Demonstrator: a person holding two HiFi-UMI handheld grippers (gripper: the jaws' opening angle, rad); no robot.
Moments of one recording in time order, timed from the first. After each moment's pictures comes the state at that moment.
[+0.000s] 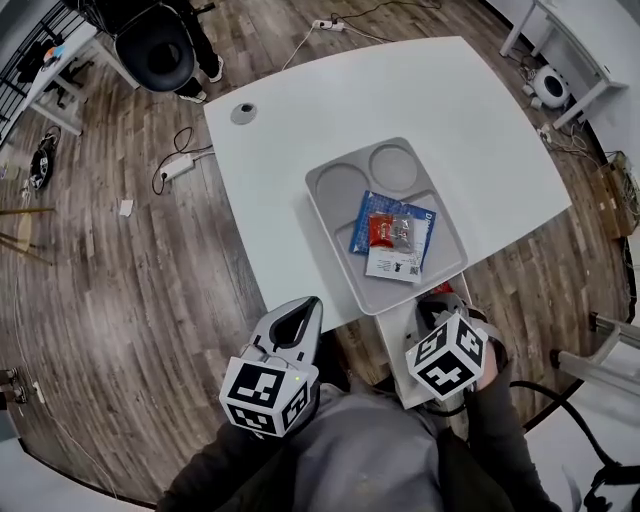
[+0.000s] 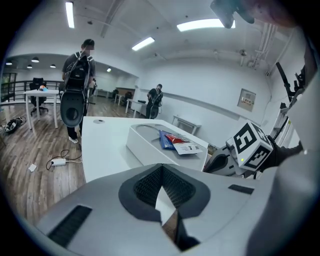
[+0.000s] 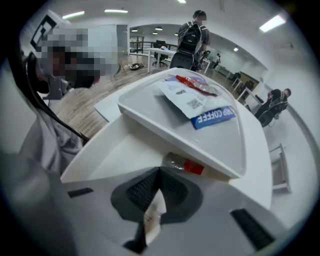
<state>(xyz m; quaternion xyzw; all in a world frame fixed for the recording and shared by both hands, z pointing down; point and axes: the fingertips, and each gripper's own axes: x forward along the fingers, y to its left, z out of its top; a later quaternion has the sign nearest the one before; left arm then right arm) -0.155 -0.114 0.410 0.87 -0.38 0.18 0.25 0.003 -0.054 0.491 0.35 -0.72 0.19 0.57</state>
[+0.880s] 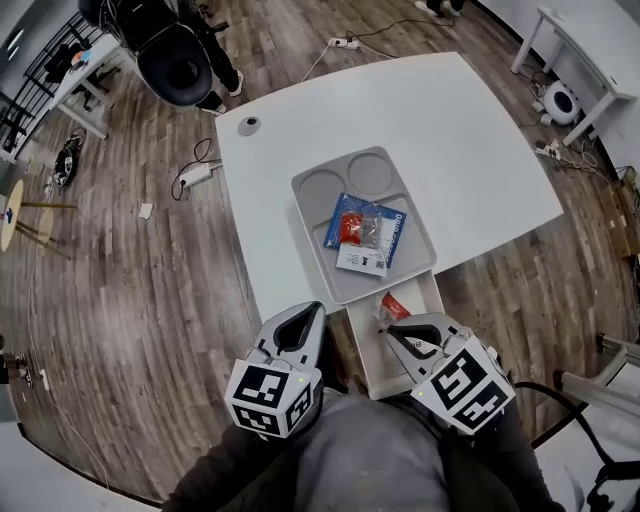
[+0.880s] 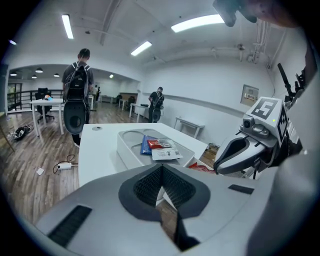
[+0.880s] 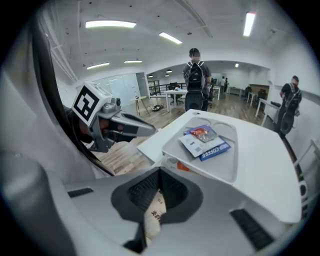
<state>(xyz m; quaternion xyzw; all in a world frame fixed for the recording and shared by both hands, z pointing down) -0.108 -0.078 0.377 0.86 -0.41 0.18 0.23 -0.019 -0.019 0.380 0.27 -0.87 0.19 0.37</state>
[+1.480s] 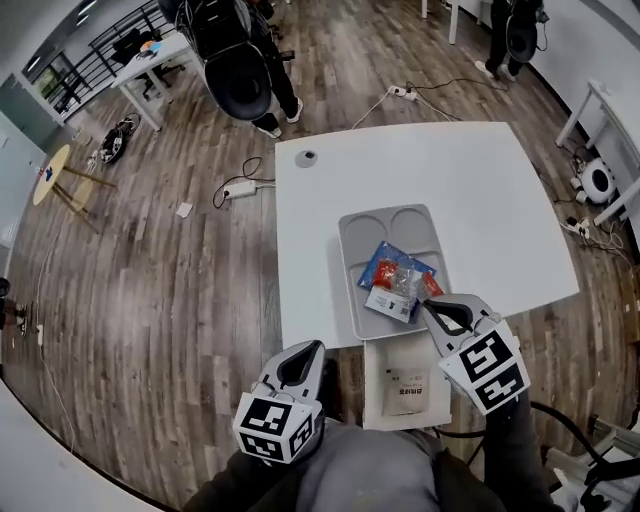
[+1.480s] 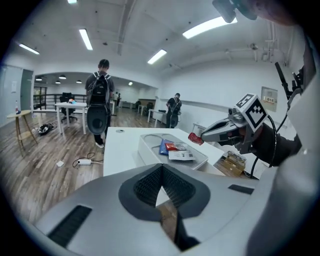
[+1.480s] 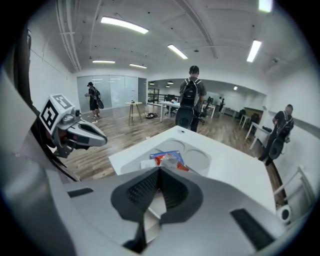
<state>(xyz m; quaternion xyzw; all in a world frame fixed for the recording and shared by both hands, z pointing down) -0.145 -0.060 0.366 0.81 -0.52 0.16 0.23 0.013 -0.121 0.346 0.32 -0.87 0.08 0.35</state>
